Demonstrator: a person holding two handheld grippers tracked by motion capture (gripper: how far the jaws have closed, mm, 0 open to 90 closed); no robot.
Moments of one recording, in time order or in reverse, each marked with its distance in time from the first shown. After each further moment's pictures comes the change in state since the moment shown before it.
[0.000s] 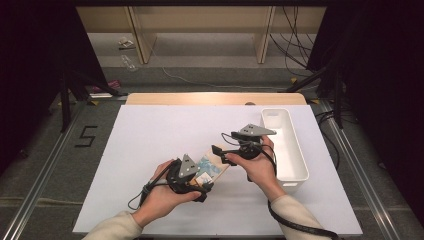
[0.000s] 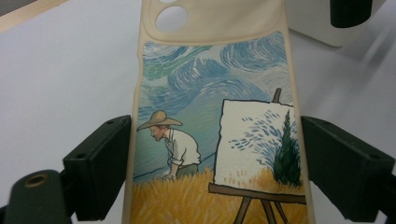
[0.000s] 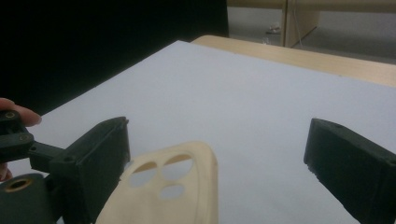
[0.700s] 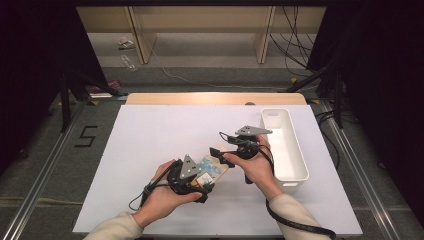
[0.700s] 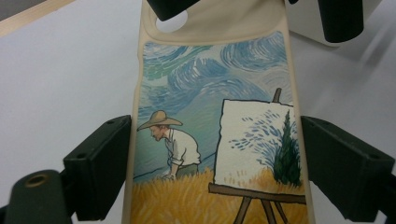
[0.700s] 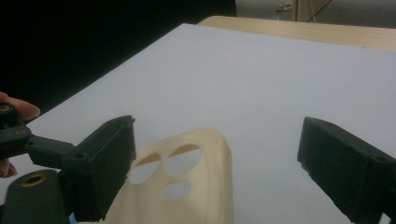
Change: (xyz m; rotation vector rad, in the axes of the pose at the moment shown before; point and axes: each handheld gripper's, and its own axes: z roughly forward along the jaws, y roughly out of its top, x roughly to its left) left arm -0.003 0.000 0.001 -0.006 0.001 0.014; right arm -0.001 -0.006 0.010 0.061 0.037 0.060
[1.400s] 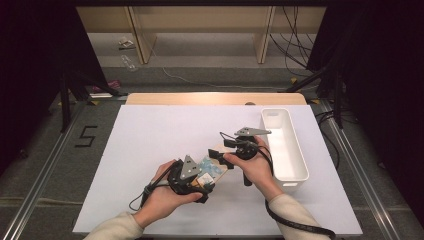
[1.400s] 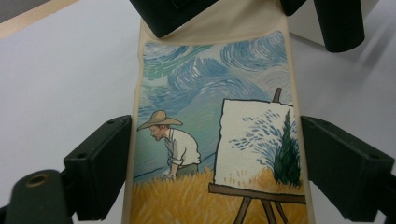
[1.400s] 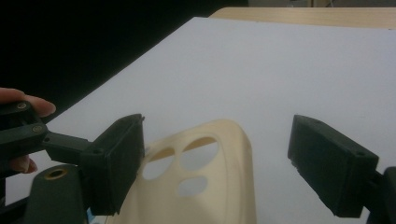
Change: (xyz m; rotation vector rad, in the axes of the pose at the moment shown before) left arm -0.001 0.000 0.000 -0.004 -0.003 0.006; right arm 0.000 -0.004 0.003 0.023 0.056 0.049
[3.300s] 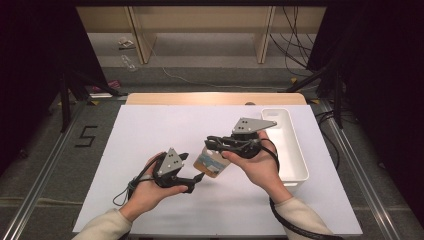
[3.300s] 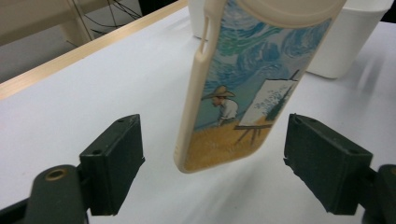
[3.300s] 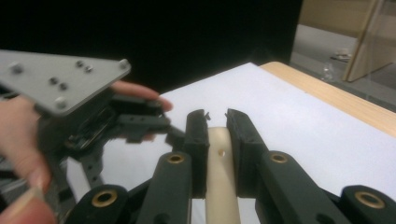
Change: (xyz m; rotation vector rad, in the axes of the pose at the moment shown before) left arm 0.038 -0.008 -0.017 -0.173 -0.042 0.038; right arm 0.059 0.051 -0.048 -0.049 0.143 -0.322
